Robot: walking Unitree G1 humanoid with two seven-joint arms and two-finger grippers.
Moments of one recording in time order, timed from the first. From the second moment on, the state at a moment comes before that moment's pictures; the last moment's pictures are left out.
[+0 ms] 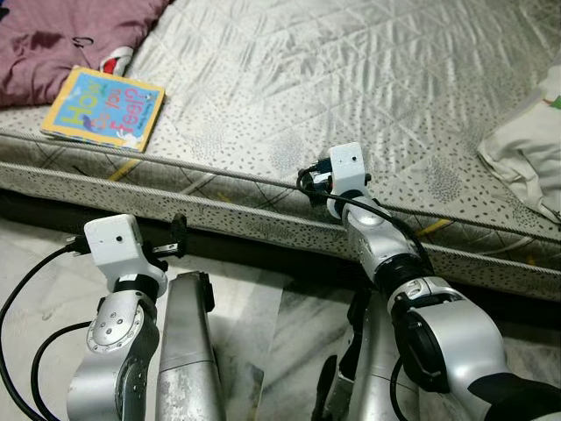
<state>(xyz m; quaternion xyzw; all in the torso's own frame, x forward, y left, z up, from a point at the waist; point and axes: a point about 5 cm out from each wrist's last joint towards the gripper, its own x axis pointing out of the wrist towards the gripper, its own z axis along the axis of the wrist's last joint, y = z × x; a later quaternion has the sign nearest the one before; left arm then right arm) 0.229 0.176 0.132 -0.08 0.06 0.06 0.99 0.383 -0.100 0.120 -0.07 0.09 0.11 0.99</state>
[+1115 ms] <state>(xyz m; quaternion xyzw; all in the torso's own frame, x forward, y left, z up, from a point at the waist) 0.233 0.174 0.136 -0.08 0.05 0.07 0.99 0.380 -0.088 0.114 -0.13 0.10 0.12 0.98</state>
